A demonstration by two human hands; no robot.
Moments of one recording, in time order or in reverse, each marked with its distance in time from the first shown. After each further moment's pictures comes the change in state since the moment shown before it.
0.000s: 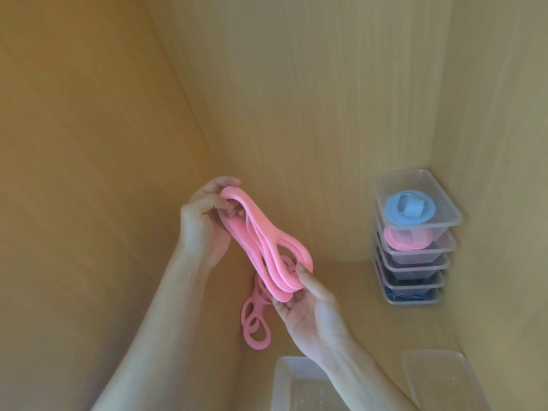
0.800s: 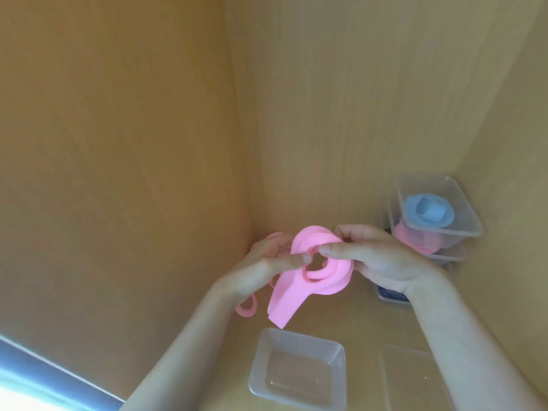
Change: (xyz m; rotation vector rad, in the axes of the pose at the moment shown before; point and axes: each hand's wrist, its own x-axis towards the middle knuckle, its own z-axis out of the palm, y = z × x) left_hand -0.054 -0.104 -0.030 0.454 -0.402 -0.317; right_hand 0.000 -0.111 0.028 -1.243 -0.268 0.111
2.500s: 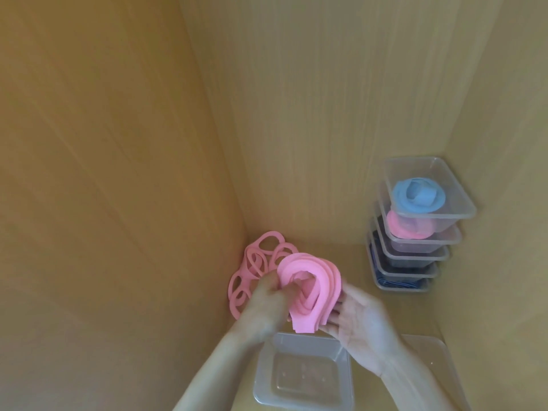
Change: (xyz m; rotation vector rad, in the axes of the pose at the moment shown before) left_hand -0.017 -0.024 0.052 -0.080 0.217 -0.201; right_hand -0.026 0.116 0.038 0.705 0.307 0.168
